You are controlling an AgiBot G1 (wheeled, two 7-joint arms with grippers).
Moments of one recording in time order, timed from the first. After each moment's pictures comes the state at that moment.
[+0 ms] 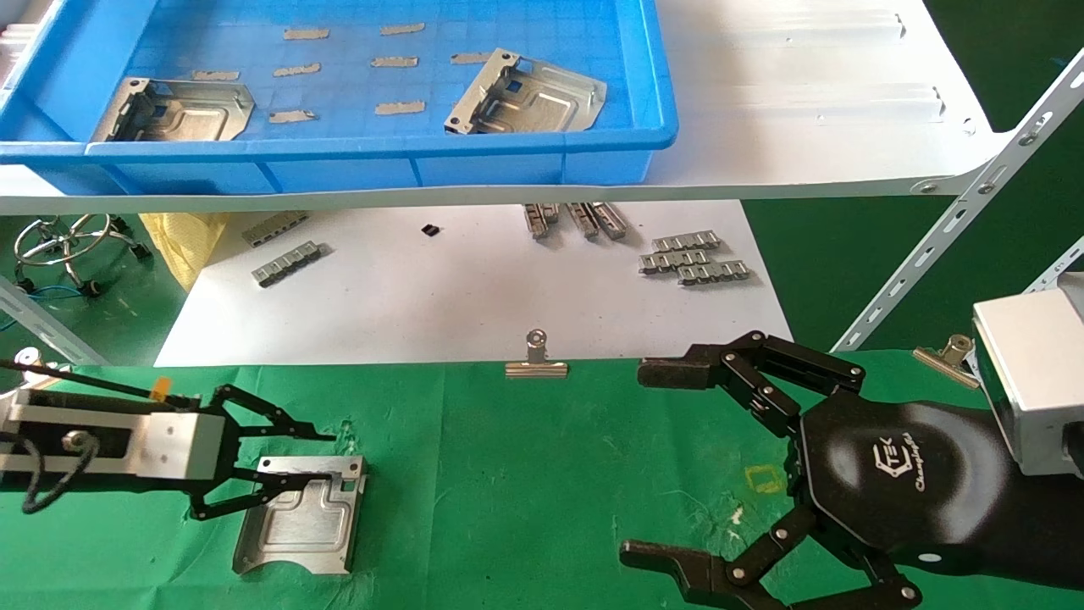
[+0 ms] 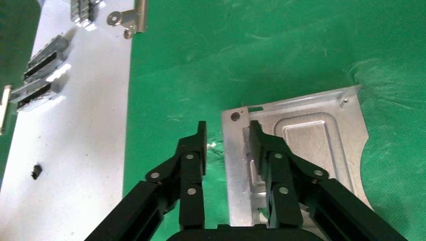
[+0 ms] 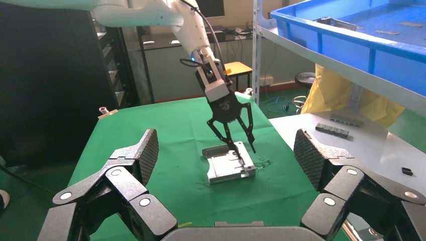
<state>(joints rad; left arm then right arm) -1.65 0.81 0.96 -0.28 1.08 1.57 0.79 1.09 -0.59 -0.34 1.27 -0.69 -1.47 0.15</state>
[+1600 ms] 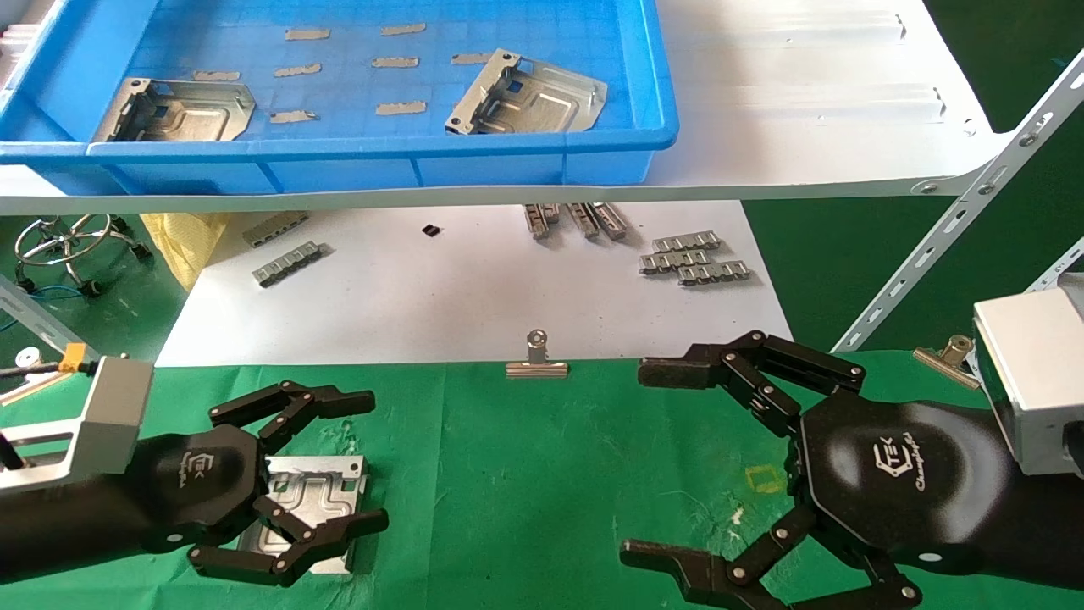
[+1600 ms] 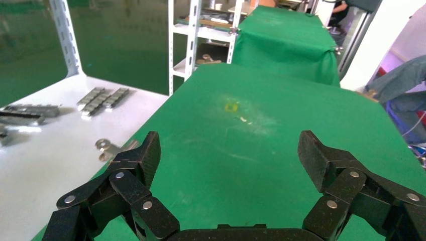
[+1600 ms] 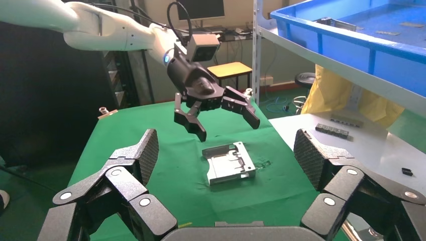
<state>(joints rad) -1.22 0.67 0.69 -0.75 0.63 1.56 0.20 1.09 -0.59 -0.34 1.27 -0.69 -1.47 0.15</state>
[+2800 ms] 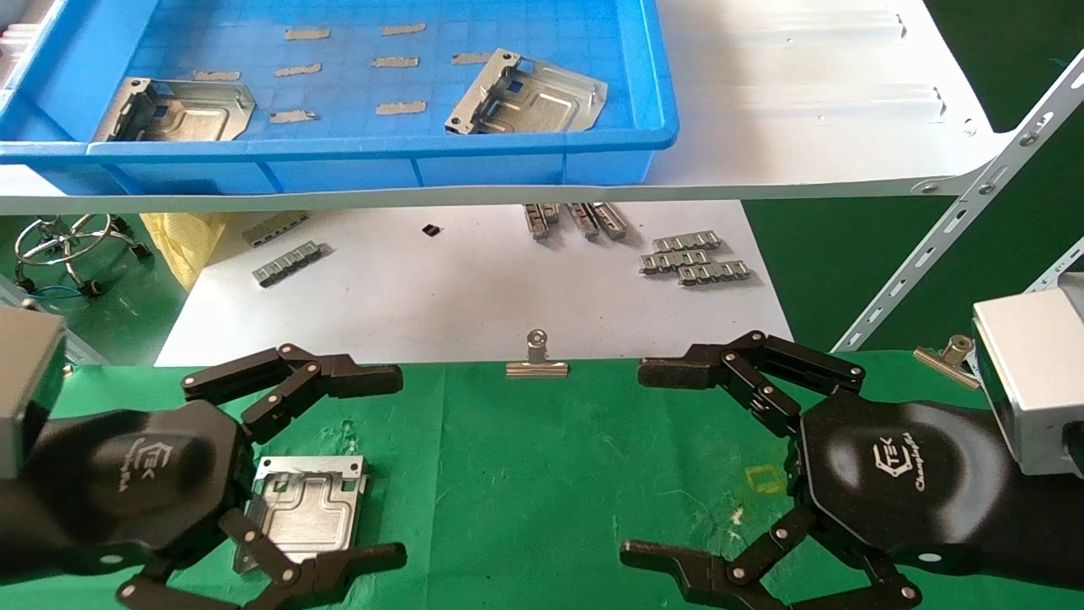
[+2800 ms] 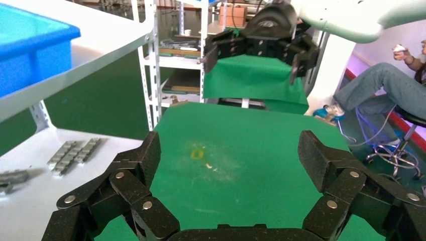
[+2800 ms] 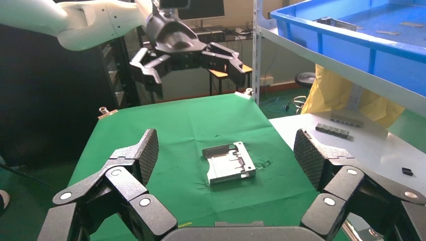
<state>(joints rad) -1.09 0.62 0.31 -1.24 0.72 1.50 -0.15 1.09 -0.59 -0.34 1.27 -0.69 -1.47 0.15</state>
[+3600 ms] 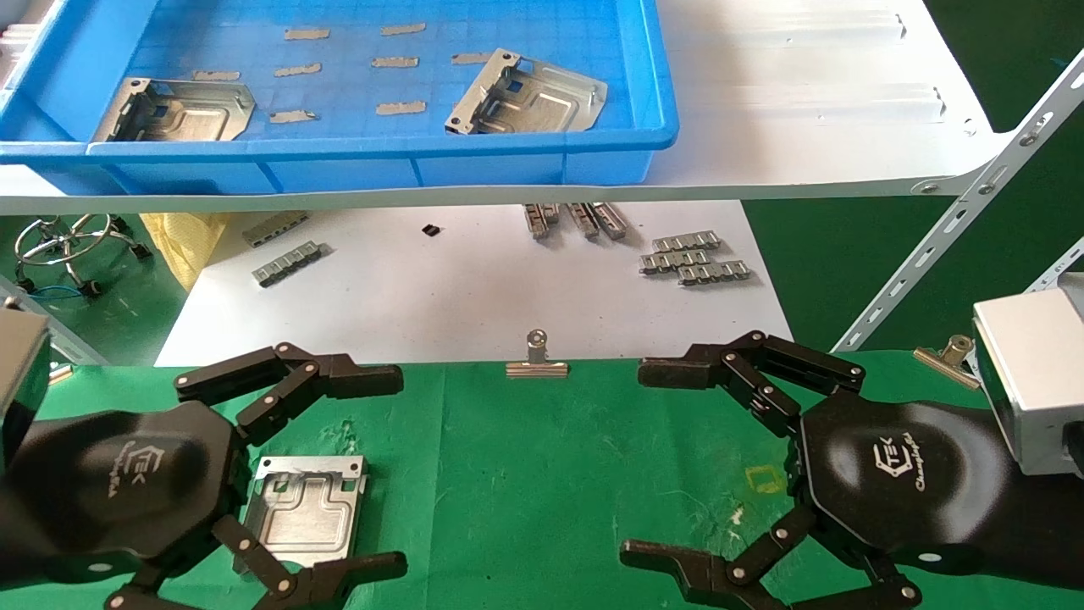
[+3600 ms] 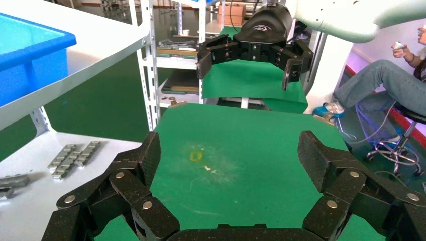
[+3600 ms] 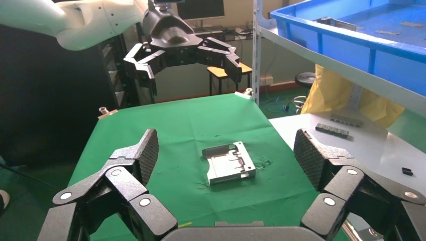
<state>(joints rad) -1.07 0.61 0.27 -1.29 0.73 1.49 -0.19 1.09 -0.59 -0.34 1.27 -0.69 -1.47 0.15</state>
